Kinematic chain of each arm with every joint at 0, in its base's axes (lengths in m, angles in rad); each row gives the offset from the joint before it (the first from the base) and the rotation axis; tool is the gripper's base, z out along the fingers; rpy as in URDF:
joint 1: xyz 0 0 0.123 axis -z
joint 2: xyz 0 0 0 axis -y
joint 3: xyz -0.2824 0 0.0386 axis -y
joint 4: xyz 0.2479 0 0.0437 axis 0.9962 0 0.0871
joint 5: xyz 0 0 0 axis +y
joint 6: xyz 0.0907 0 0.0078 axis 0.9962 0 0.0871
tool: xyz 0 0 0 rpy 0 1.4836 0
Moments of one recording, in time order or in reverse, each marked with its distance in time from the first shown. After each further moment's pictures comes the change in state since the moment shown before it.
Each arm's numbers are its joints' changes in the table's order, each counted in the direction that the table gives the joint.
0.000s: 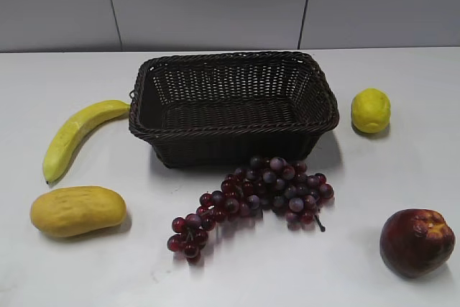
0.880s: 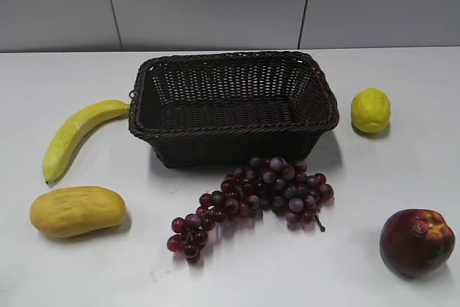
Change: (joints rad) left arm 0.022 -0.168 0.056 -0.077 -0.105 0.090; right arm 0.000 0.000 0.000 0.000 0.000 0.000
